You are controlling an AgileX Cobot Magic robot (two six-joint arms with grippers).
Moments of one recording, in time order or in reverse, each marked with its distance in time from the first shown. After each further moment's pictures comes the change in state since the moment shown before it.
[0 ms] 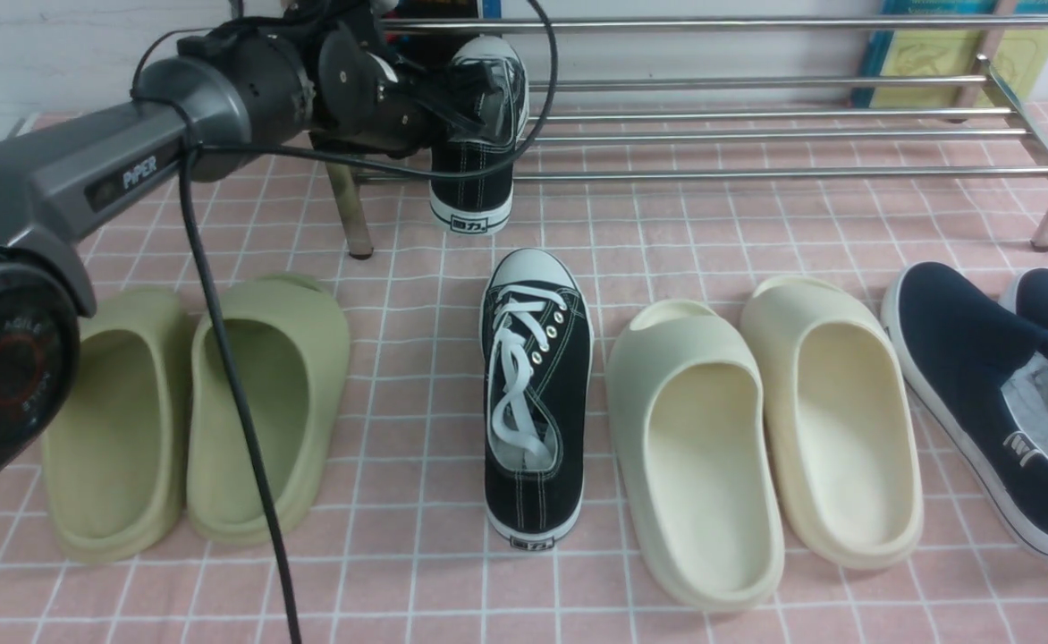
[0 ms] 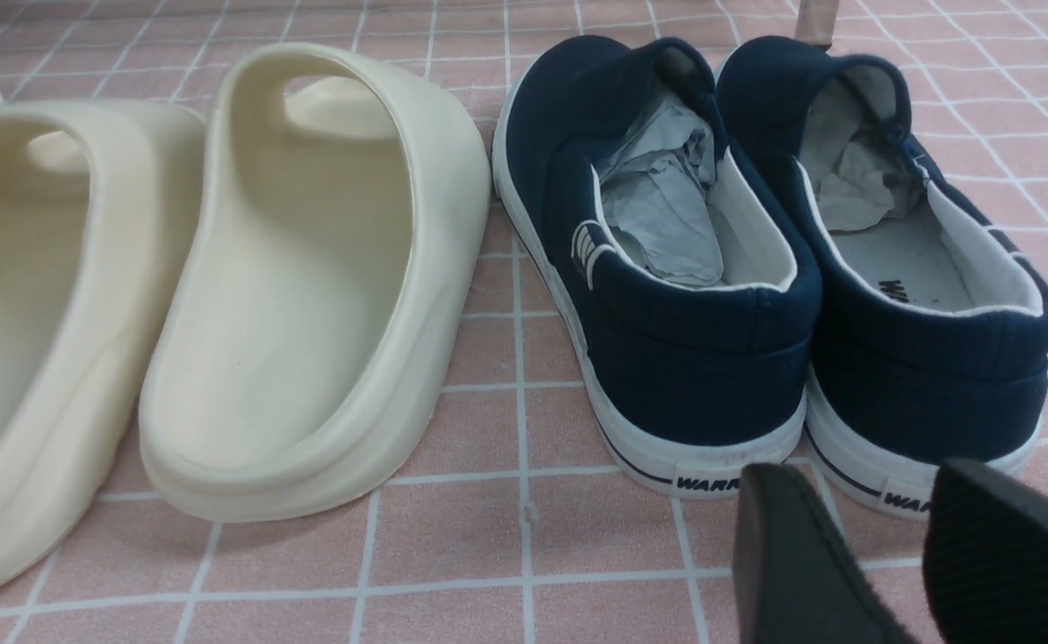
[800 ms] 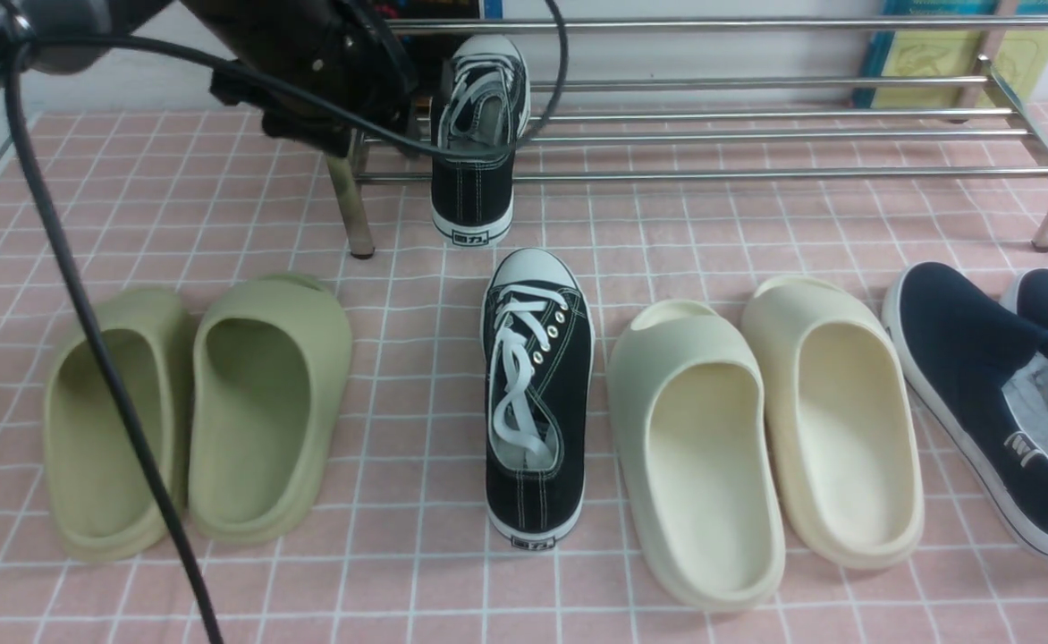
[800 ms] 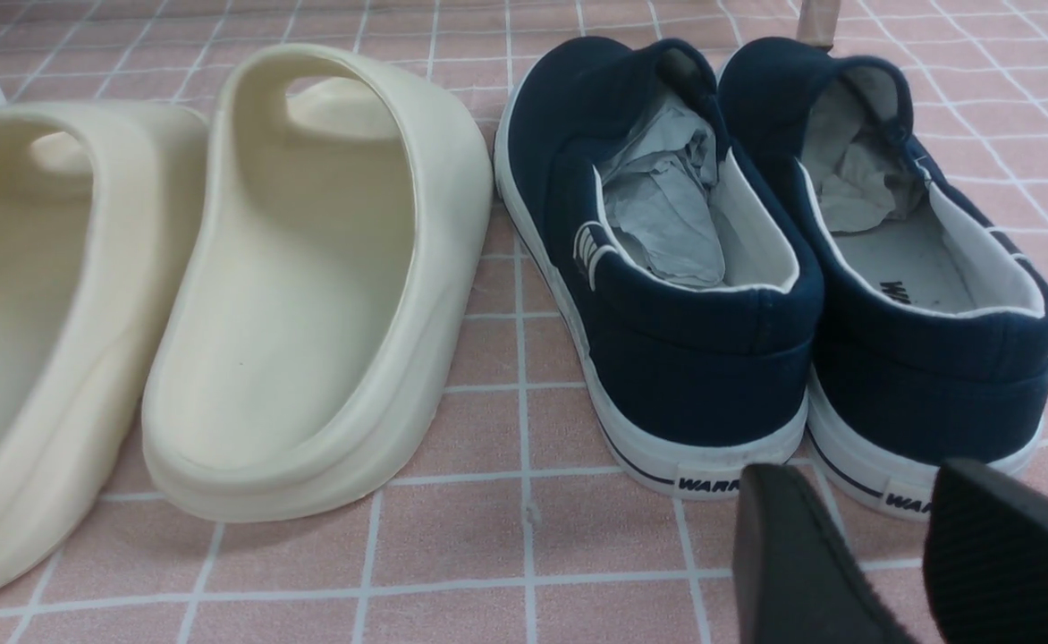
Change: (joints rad) right arm 0.000 0.000 0.000 0.000 0.000 0.000; left arm -0.001 -0.256 -0.030 0.070 0.696 0.295
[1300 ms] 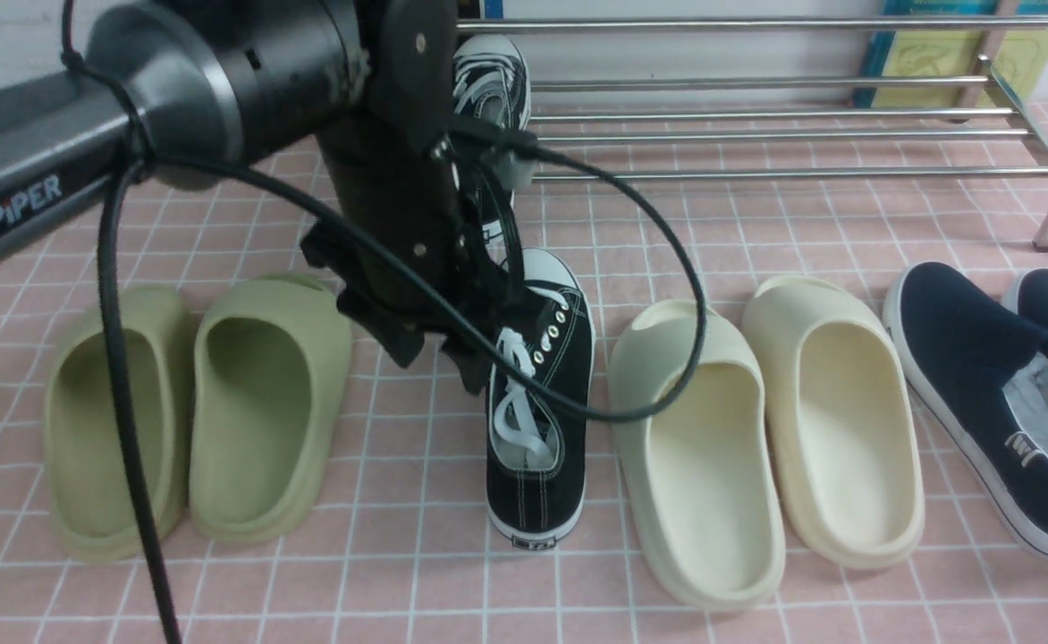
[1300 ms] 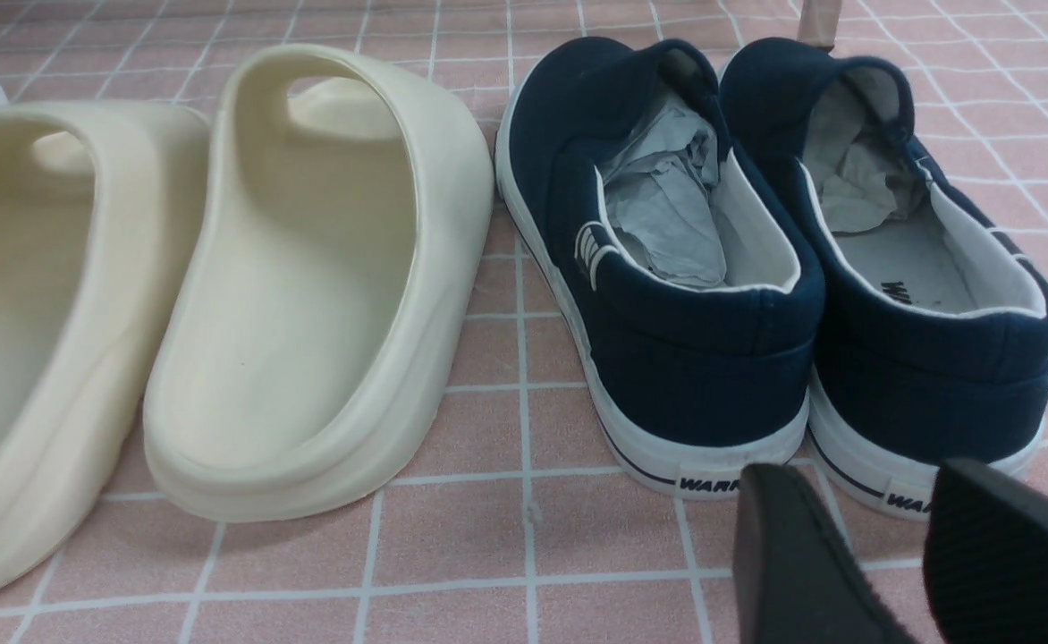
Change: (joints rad) right arm 0.000 0.000 0.000 0.000 0.000 0.000; left arm -0.265 -0.082 0.286 0.068 0.175 -0.021
